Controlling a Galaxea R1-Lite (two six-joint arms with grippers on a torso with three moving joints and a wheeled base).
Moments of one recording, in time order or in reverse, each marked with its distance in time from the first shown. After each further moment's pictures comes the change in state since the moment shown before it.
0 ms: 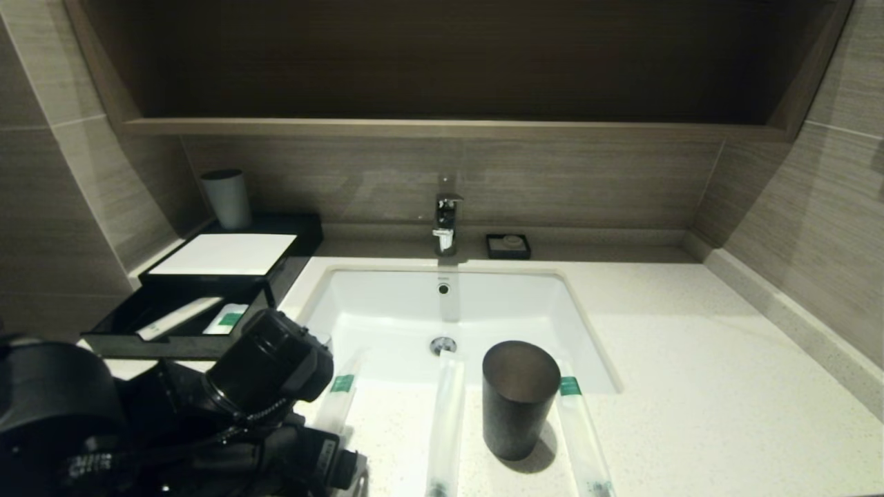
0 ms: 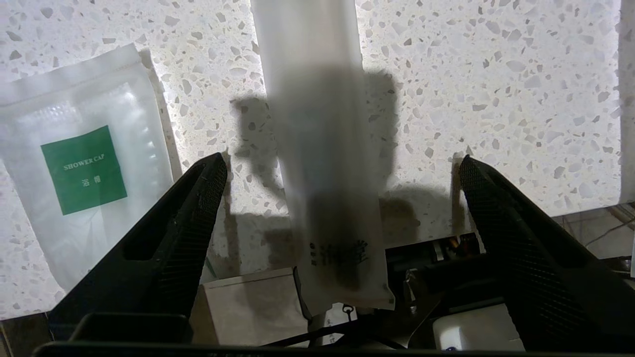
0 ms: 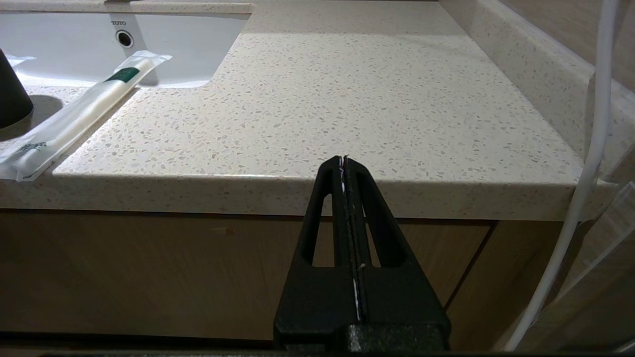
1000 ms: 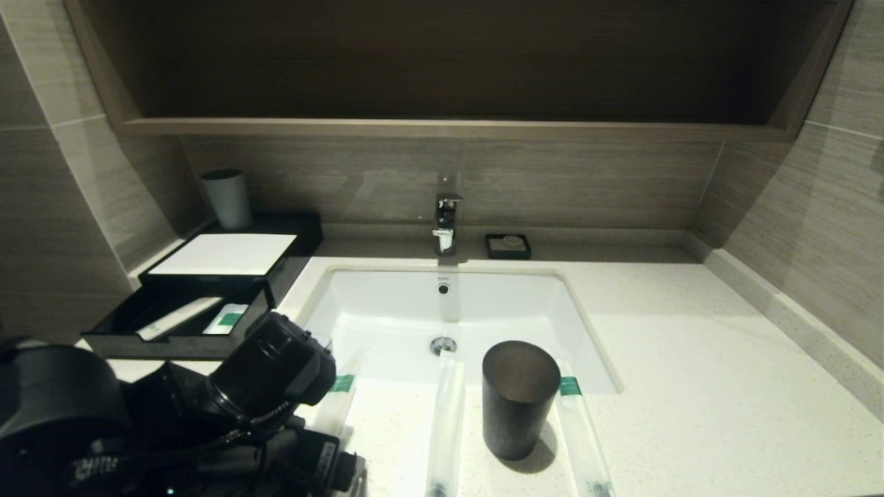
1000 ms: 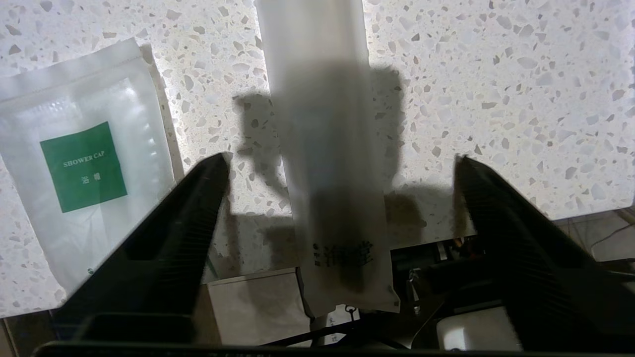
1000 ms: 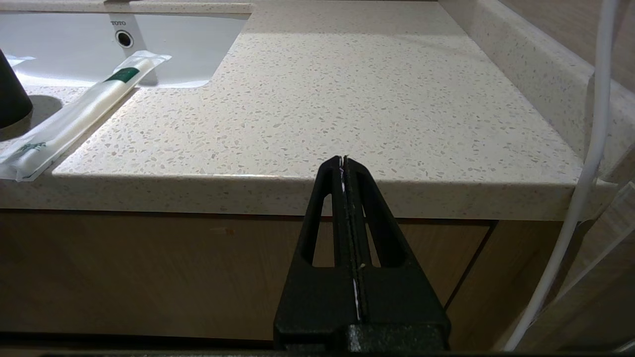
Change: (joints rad) left arm -0.002 0.006 0.005 -0.001 0.012 0.000; right arm 0.000 0.000 0.000 0.000 0.000 0.000
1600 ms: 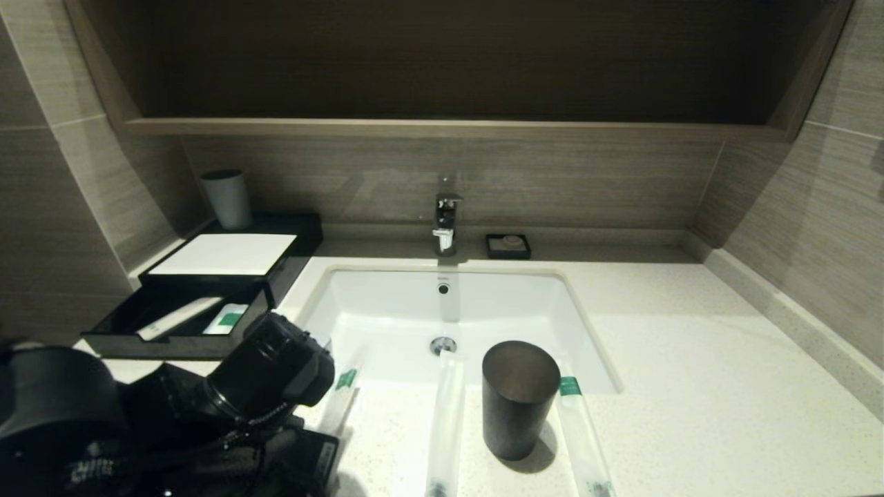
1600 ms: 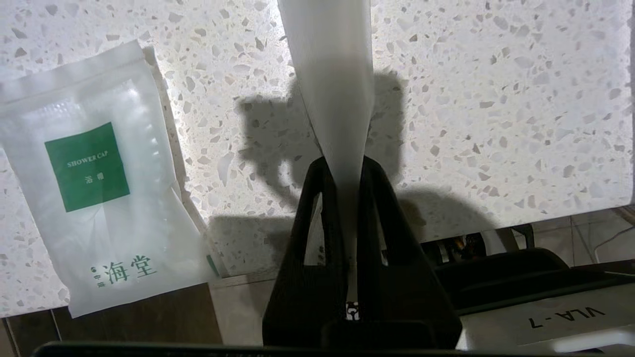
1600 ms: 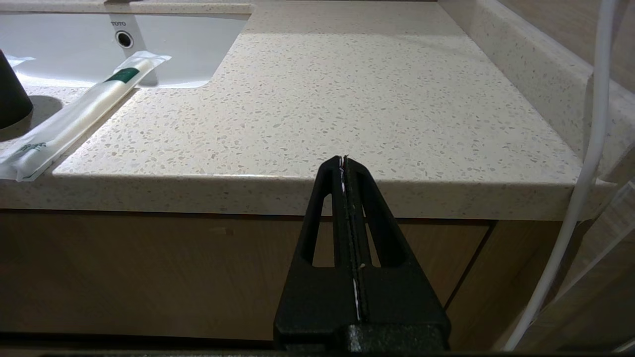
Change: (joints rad) left arm 0.000 -0.001 0.003 -0.003 0.002 0.001; right arm 0.000 0.000 0.000 0.000 0.000 0.000
